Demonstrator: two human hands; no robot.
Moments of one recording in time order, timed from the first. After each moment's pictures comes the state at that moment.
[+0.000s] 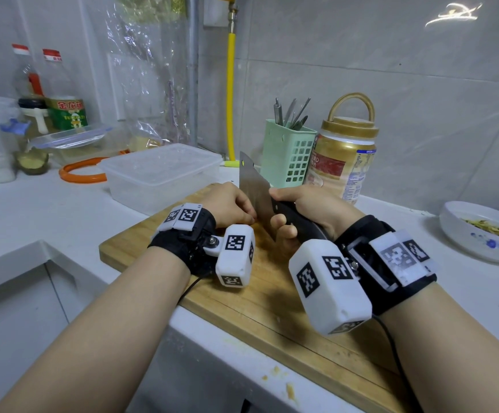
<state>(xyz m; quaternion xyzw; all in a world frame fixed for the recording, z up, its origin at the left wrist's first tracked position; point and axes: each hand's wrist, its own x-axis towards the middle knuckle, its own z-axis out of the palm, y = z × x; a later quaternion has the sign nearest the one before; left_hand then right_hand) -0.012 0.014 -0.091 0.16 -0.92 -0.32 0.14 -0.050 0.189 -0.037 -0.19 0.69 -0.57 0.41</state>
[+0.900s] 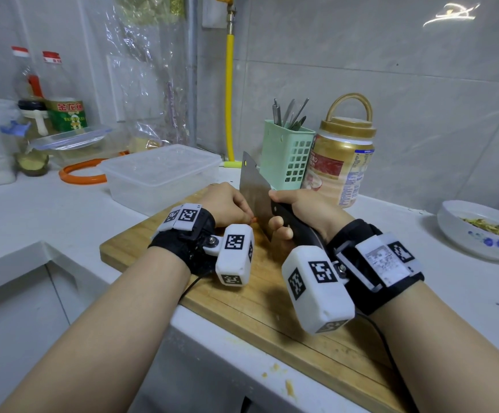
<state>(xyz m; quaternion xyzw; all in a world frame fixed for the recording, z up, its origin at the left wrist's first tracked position) -0.014 0.010 -0.092 0.15 -0.91 -0.36 0.14 -0.050 0.187 -0.044 -0.18 0.69 -0.58 0.39</state>
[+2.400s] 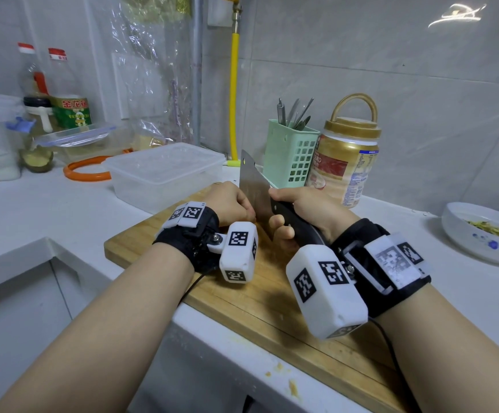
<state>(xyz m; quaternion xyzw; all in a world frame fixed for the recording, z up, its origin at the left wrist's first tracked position) -0.006 0.018 -0.087 0.19 -0.91 -0.35 0.14 -0.042 0.186 -0.039 -0.18 0.68 -0.58 0.41</state>
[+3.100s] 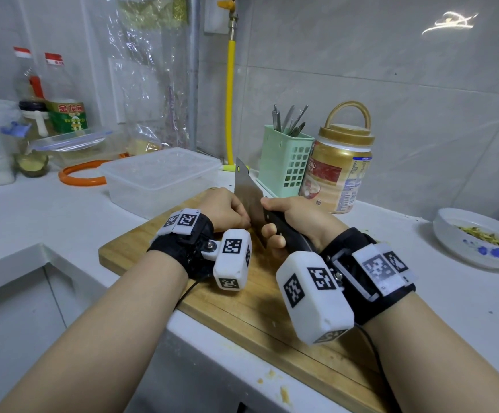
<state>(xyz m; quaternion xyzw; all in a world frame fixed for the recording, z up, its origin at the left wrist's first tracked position) -0.007 0.021 -0.085 0.19 -0.91 -0.35 0.15 -0.040 0.186 -0.039 -0.18 0.69 -0.57 0.41</state>
